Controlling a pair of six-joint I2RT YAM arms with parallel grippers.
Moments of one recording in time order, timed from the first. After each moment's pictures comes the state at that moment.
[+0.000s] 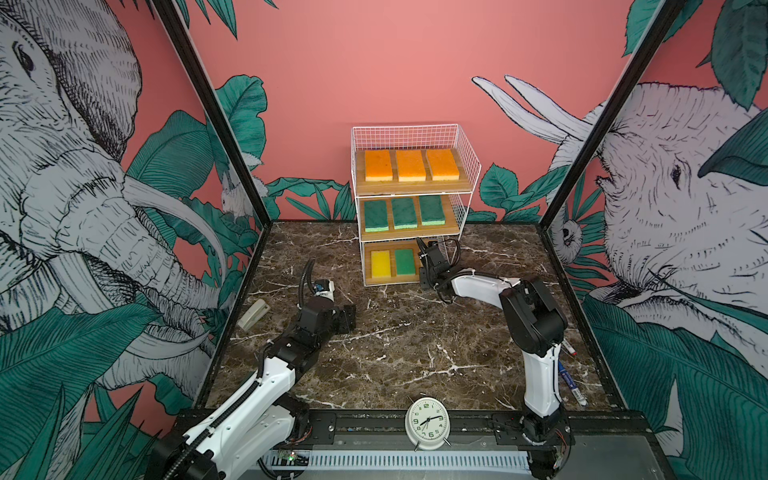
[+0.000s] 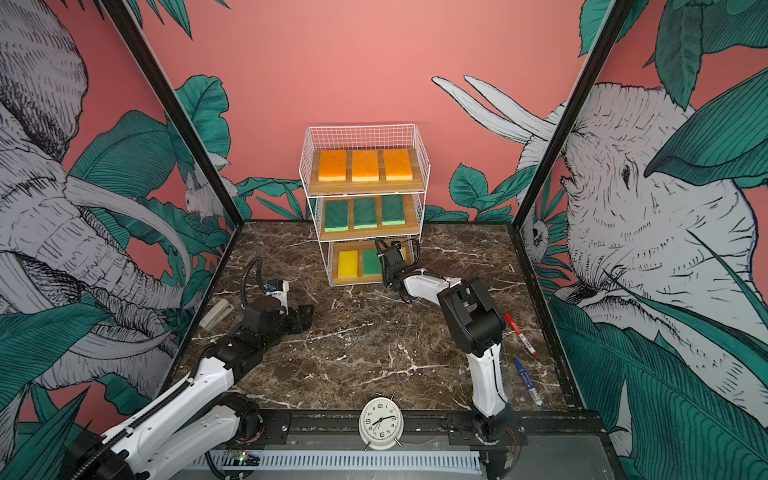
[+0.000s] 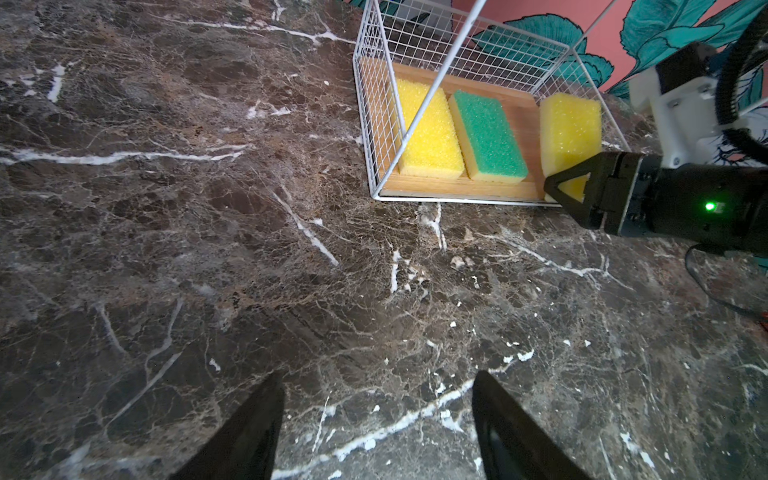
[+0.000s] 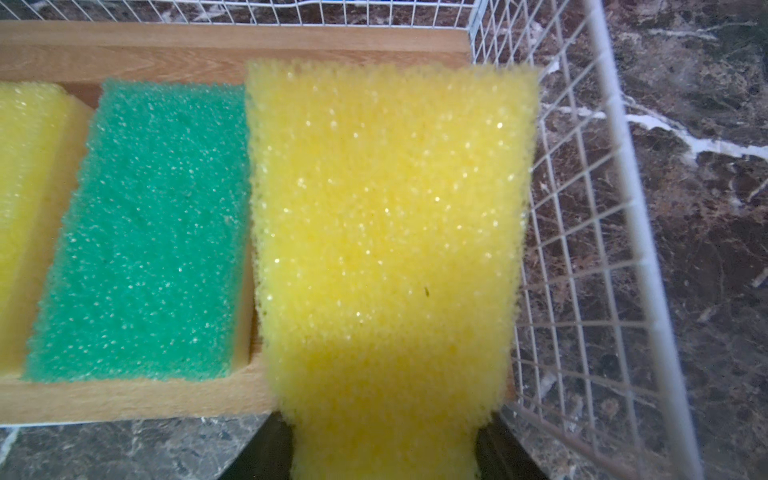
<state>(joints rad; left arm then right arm) -0.48 0.86 0.47 -0.21 -0.10 -0.48 0.59 2.04 1.37 -0.22 0.34 0.36</state>
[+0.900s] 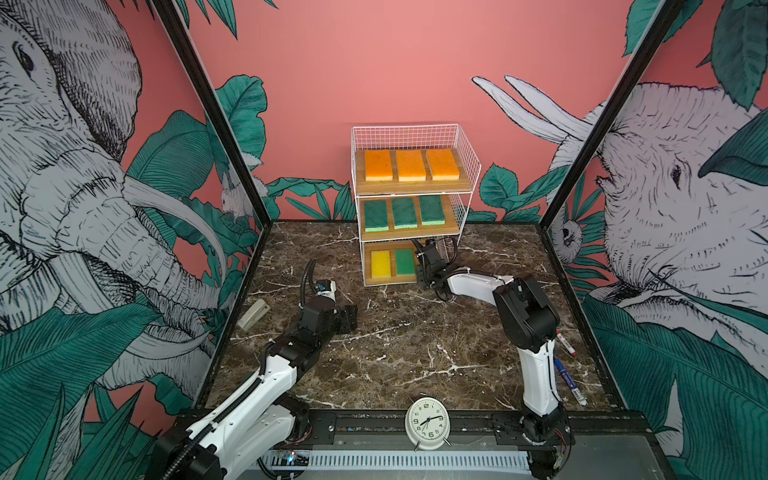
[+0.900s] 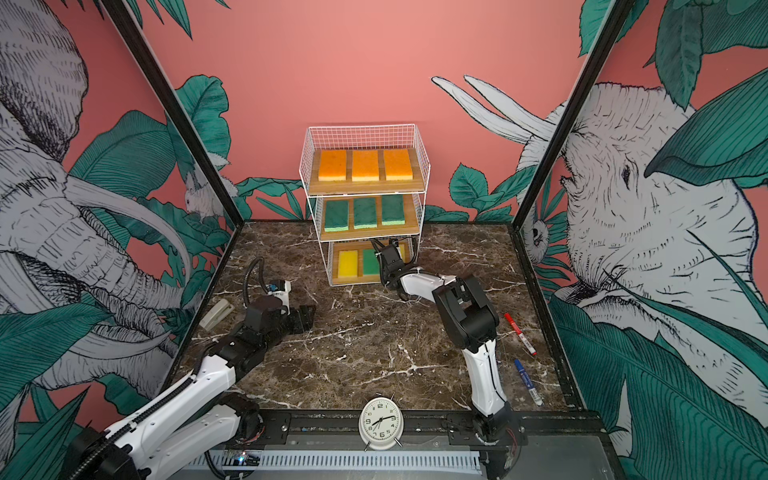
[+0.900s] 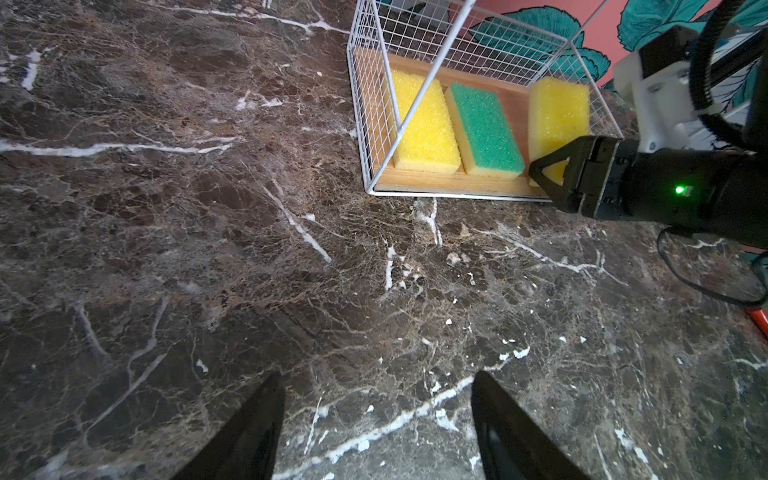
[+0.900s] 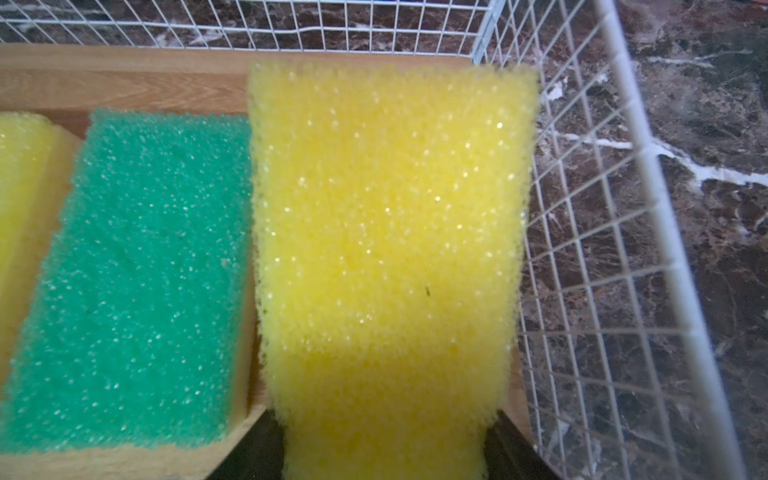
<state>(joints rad) -0.48 0.88 0.46 -0.19 -0.09 -0.48 0.59 2.10 1.42 -0.19 0.38 0.35</state>
